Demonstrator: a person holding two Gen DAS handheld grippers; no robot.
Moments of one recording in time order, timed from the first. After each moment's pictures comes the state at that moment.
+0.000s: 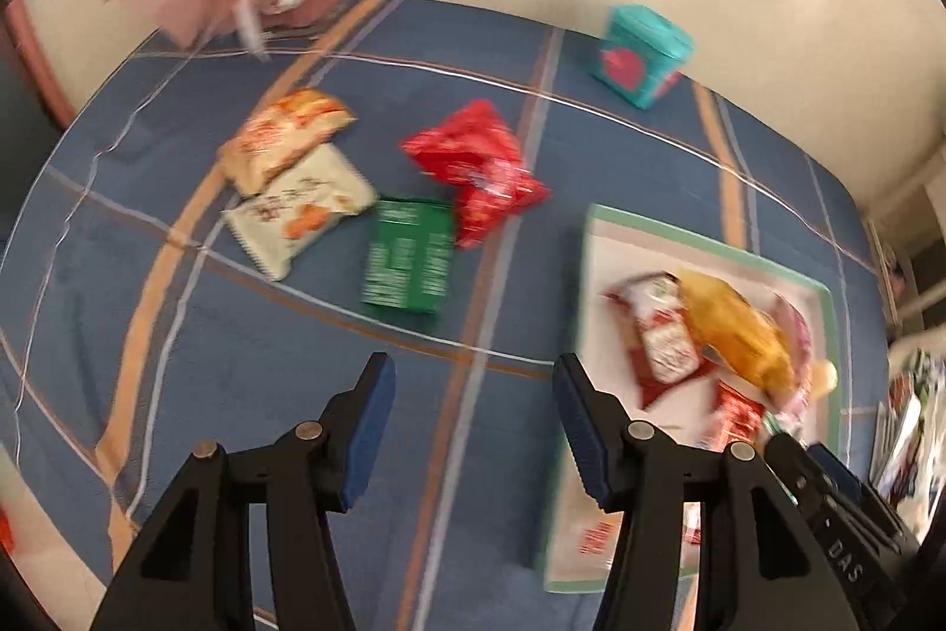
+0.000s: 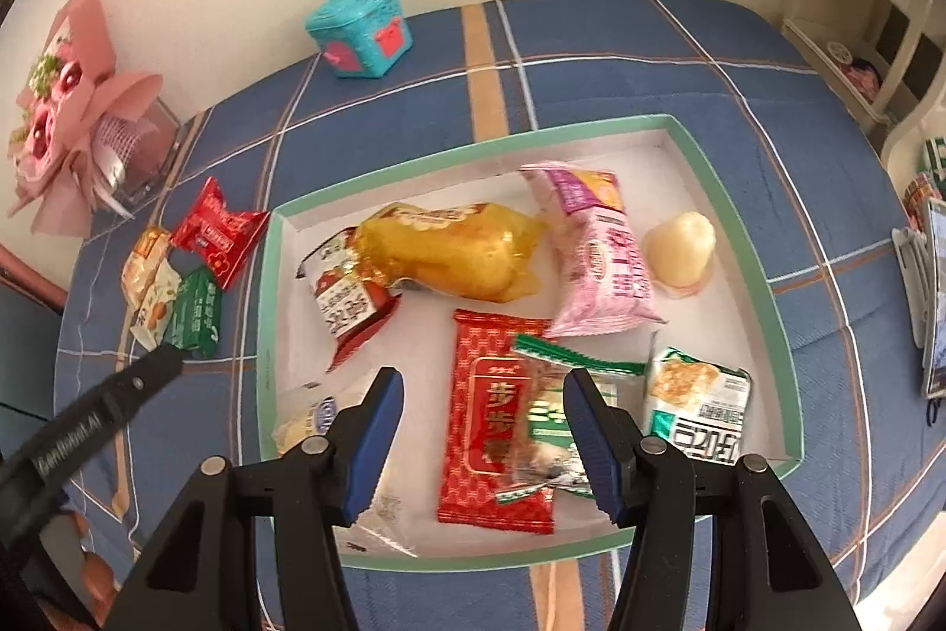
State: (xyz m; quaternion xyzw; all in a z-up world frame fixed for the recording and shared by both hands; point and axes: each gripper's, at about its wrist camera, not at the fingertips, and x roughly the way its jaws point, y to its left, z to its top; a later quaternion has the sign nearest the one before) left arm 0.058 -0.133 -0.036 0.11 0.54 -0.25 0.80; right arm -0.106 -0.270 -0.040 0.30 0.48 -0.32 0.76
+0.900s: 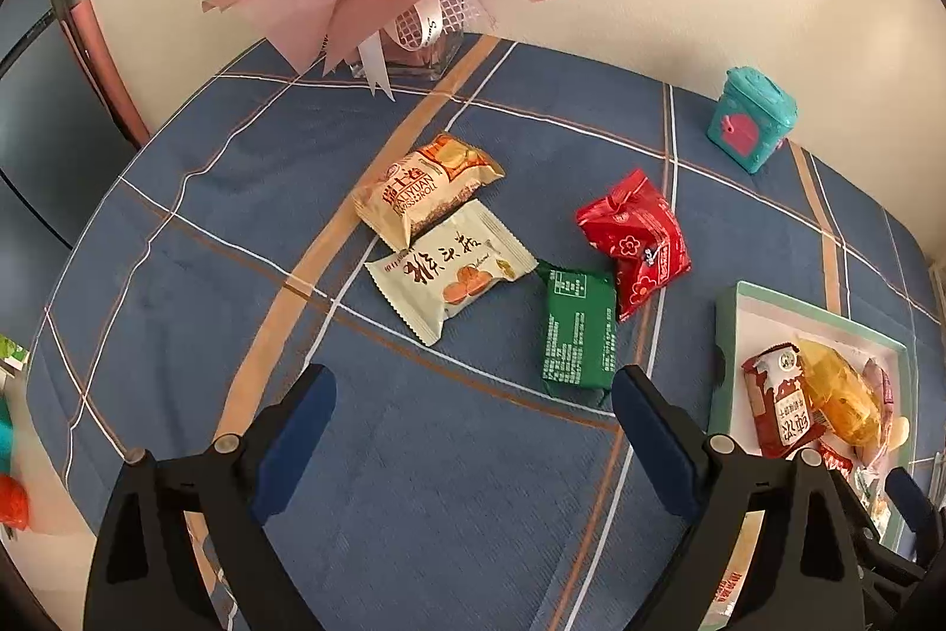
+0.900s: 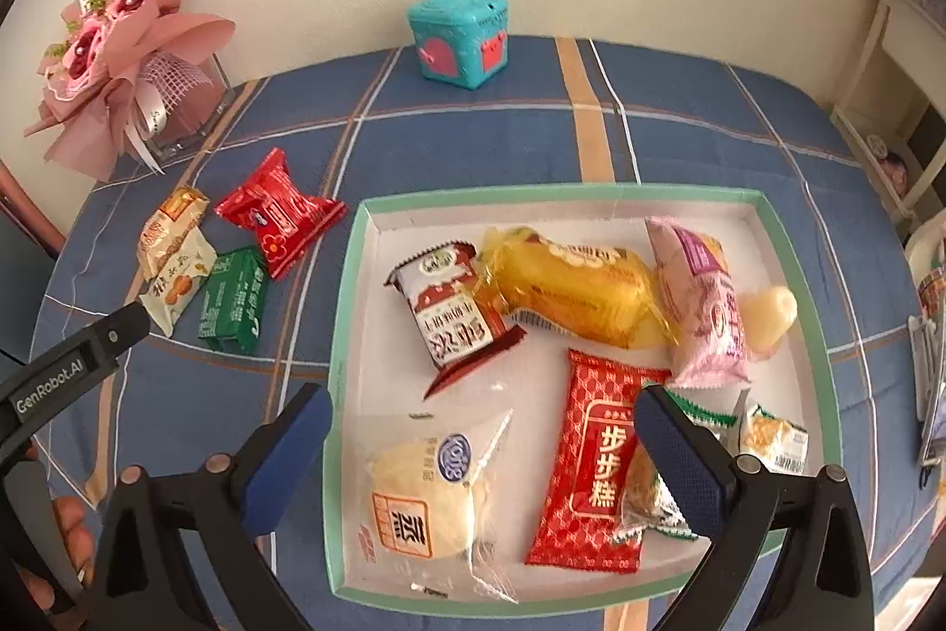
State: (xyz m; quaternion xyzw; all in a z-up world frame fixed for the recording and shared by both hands) left arm 0.104 -0.092 -0.032 0.12 0.49 -0.18 0.84; right arm -0.052 -0.231 -0.037 0.21 0.46 -0.31 0.80
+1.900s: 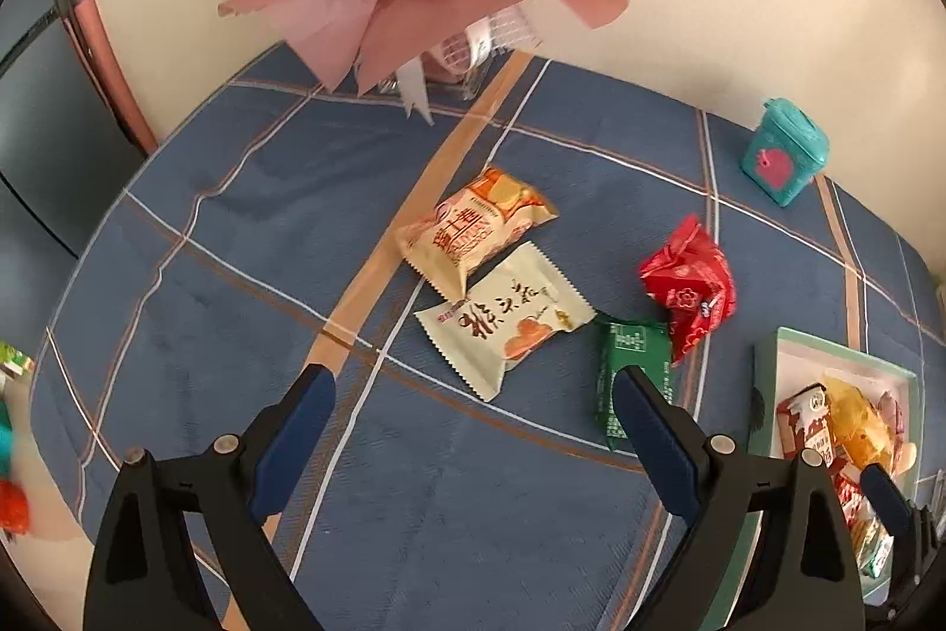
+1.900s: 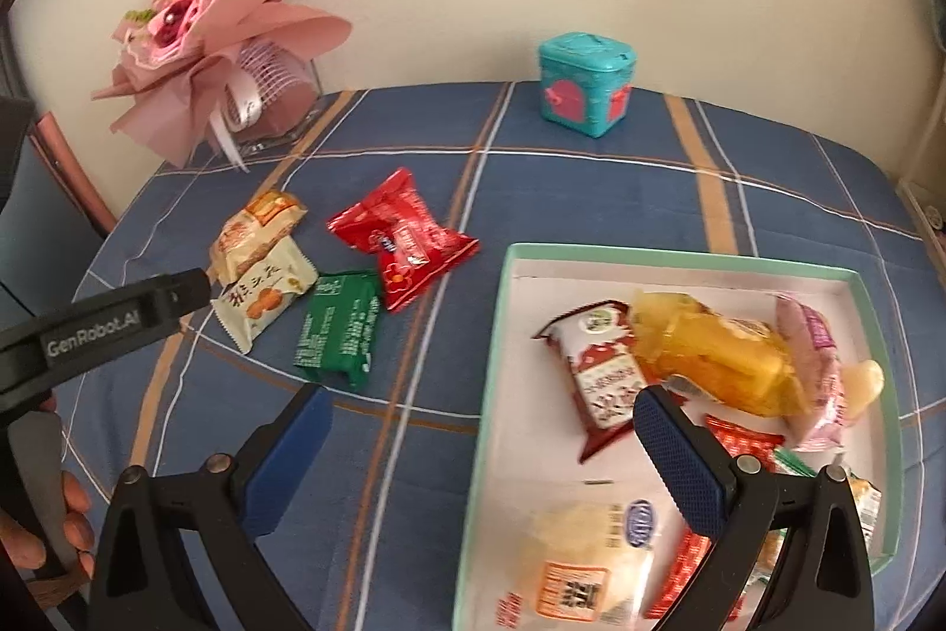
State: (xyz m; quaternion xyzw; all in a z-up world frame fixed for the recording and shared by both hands) left arm 0.148 -0.072 -0.029 0.11 0.49 -0.17 0.85; right arm 0.003 -0.190 -0.043 0.18 0.44 -0.24 0.85
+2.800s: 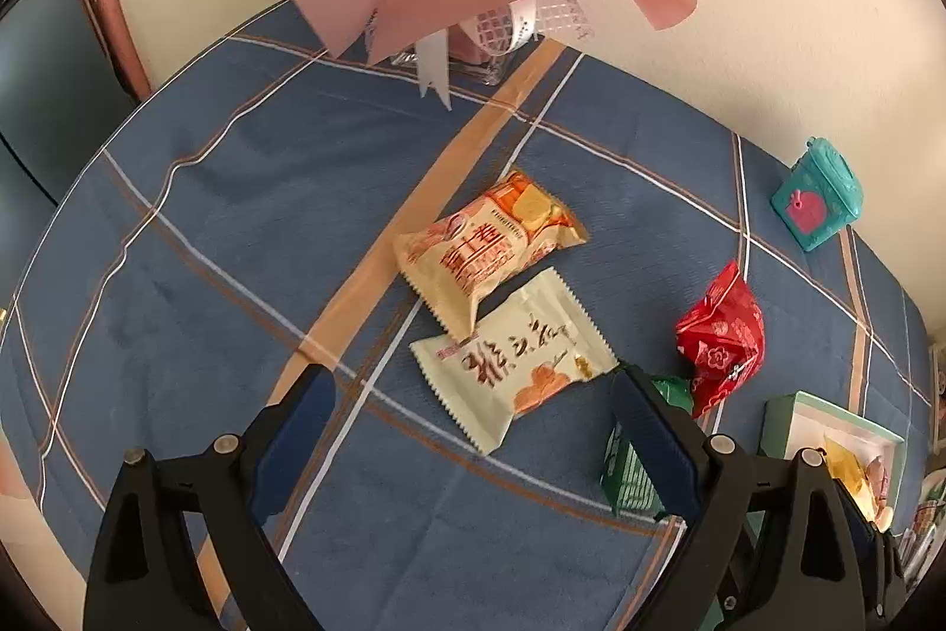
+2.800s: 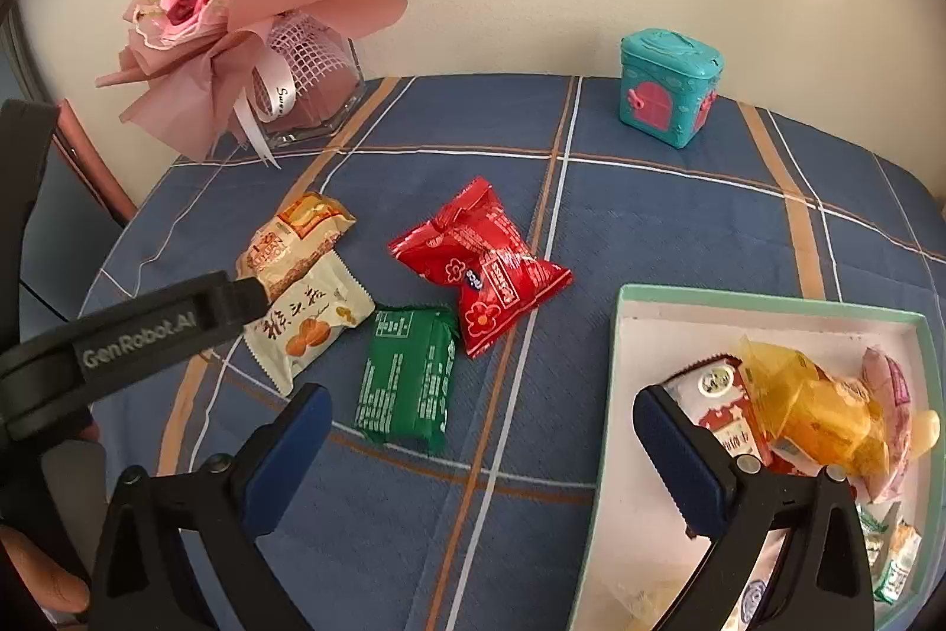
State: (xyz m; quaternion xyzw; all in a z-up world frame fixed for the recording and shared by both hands) left arm 0.187 -0.080 -0.053 0.06 0.52 -0.16 0.84; right arm 0.064 -0.185 -0.055 0.19 0.45 -0.21 0.85
